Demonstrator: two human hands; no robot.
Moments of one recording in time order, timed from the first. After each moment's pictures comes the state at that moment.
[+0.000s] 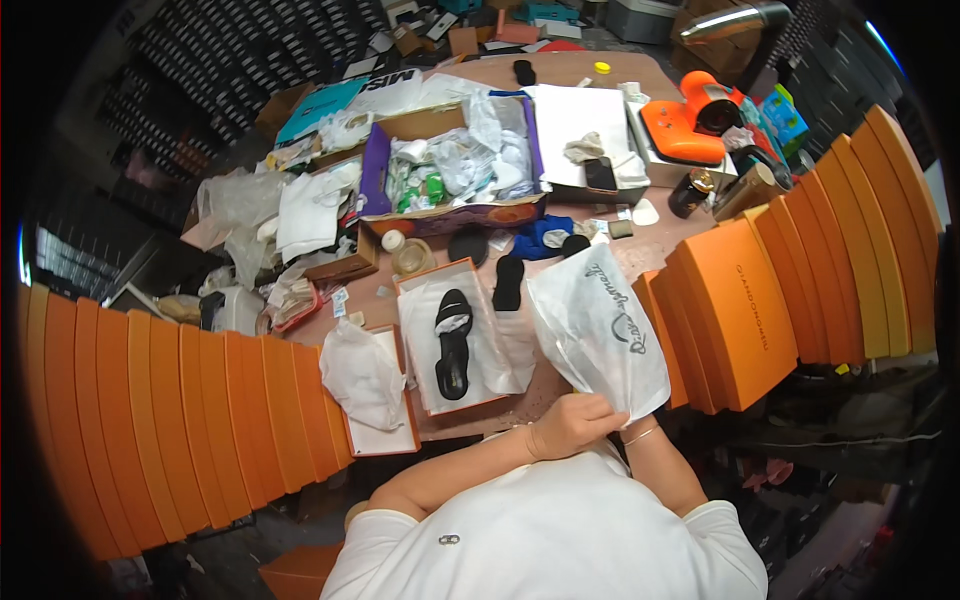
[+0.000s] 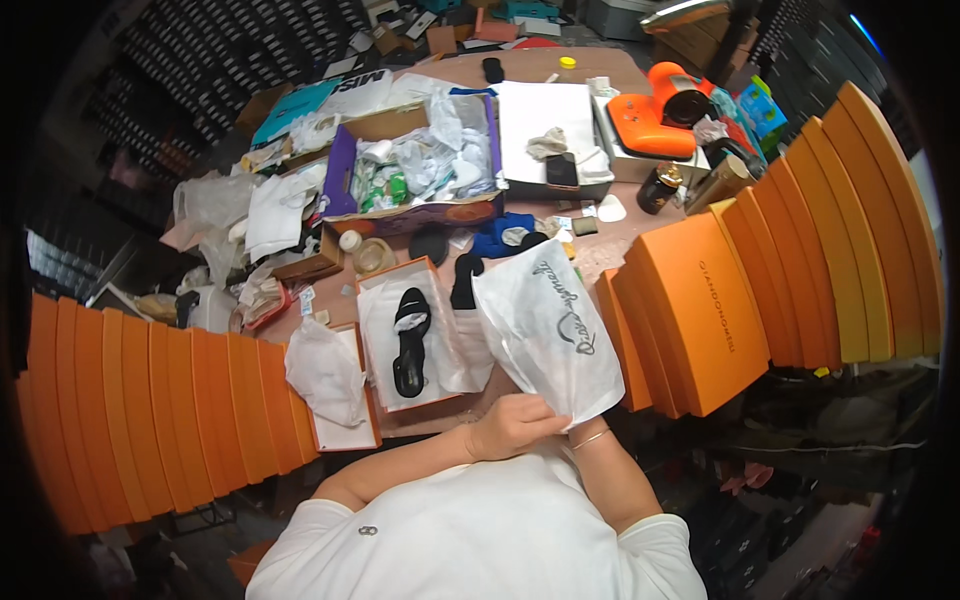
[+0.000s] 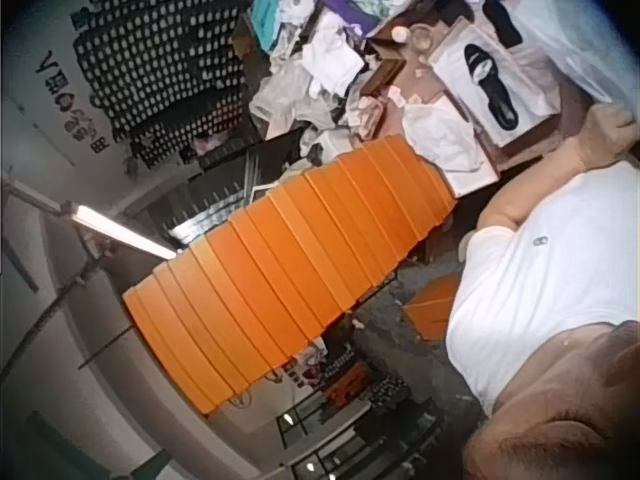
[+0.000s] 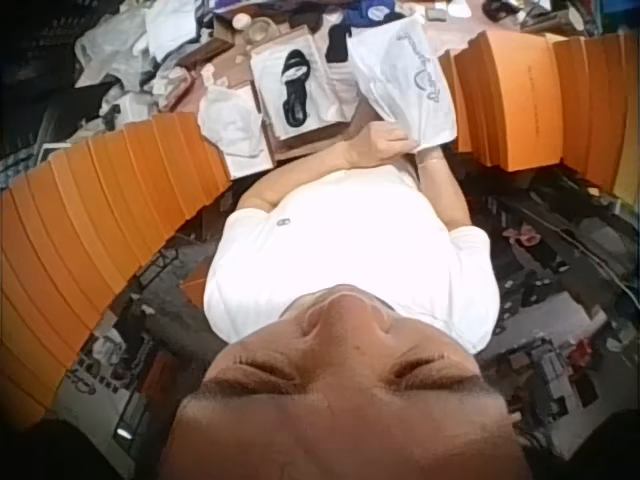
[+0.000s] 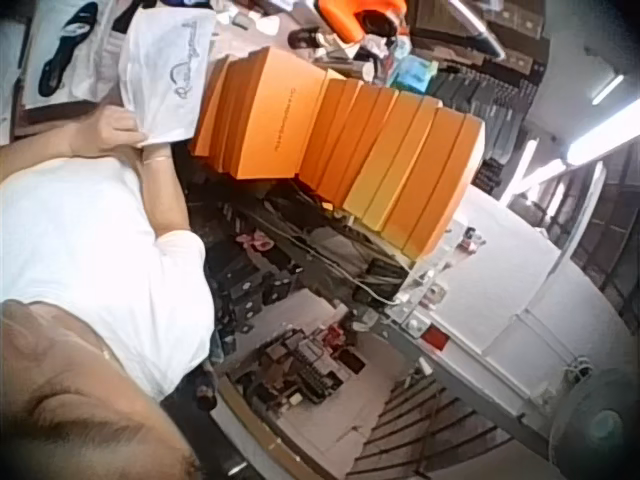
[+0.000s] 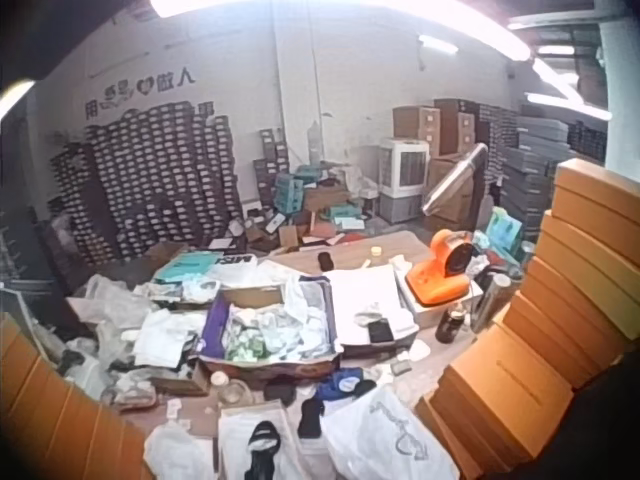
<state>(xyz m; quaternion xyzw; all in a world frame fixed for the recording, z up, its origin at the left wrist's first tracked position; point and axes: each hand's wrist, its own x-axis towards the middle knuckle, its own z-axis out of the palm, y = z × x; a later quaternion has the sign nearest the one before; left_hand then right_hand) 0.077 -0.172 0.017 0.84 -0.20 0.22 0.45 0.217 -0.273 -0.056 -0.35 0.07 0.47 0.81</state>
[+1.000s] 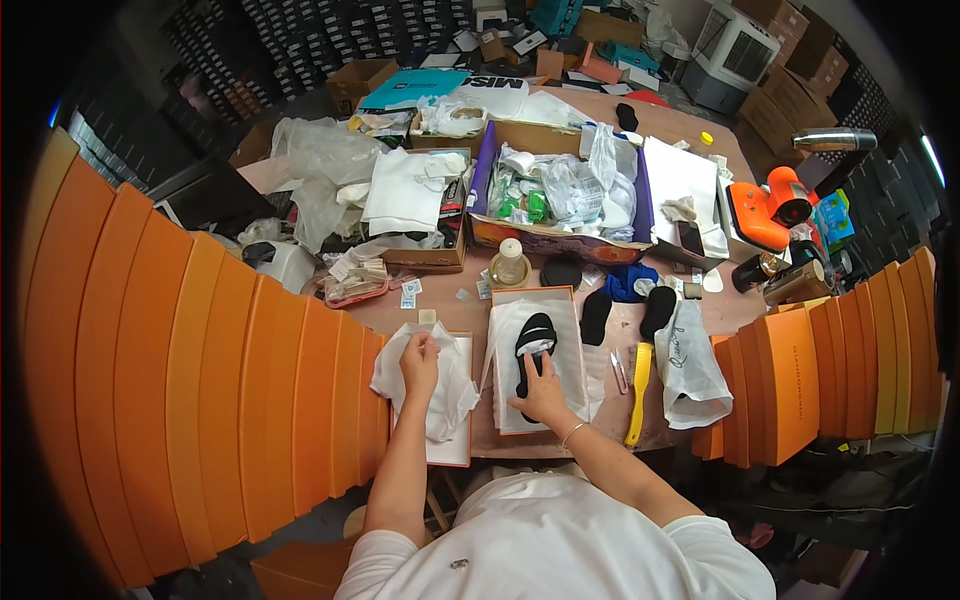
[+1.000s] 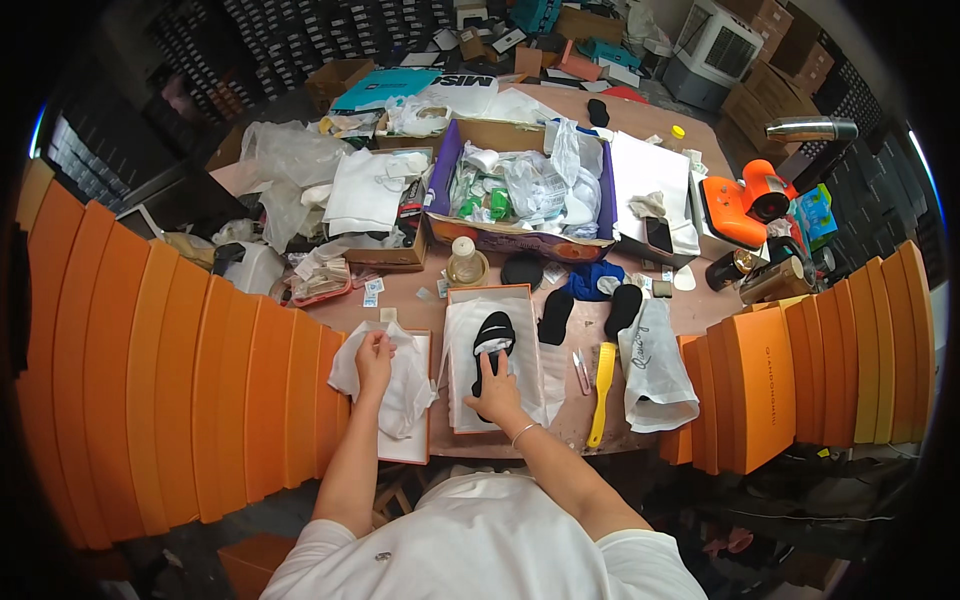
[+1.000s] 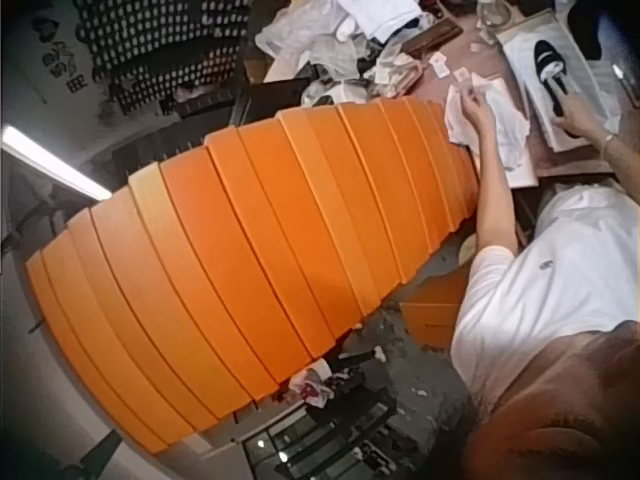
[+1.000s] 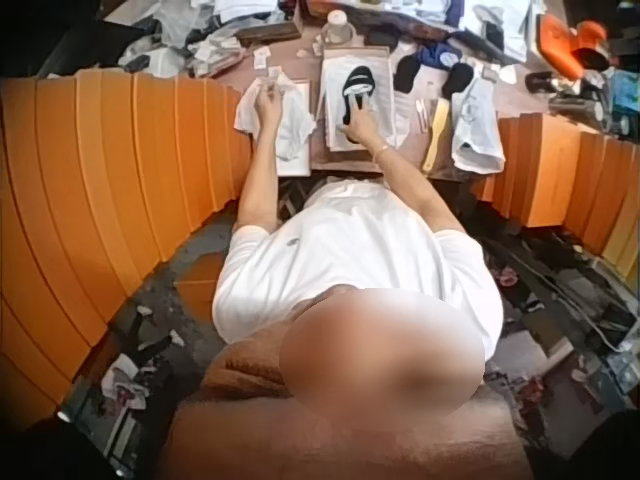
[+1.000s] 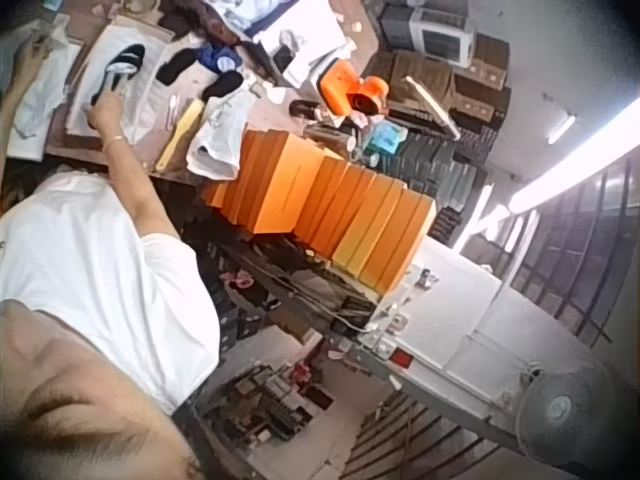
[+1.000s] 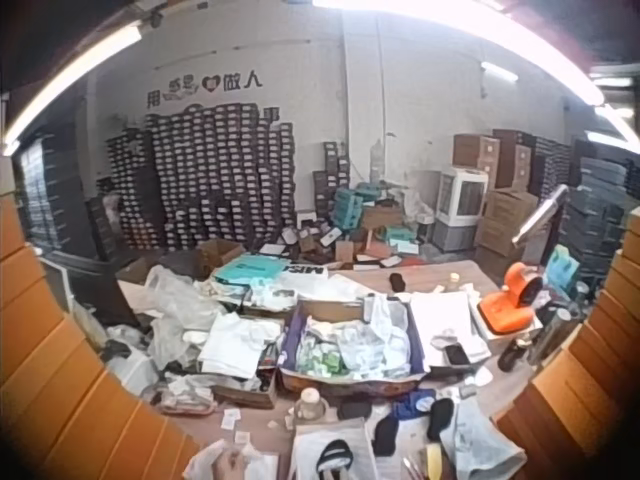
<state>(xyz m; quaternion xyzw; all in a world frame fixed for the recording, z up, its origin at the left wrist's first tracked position) -0.113 0.114 -0.145 0.64 0.50 0.35 0.46 0.057 -0.074 -0.117 -0.83 -0.43 0.31 0.14</state>
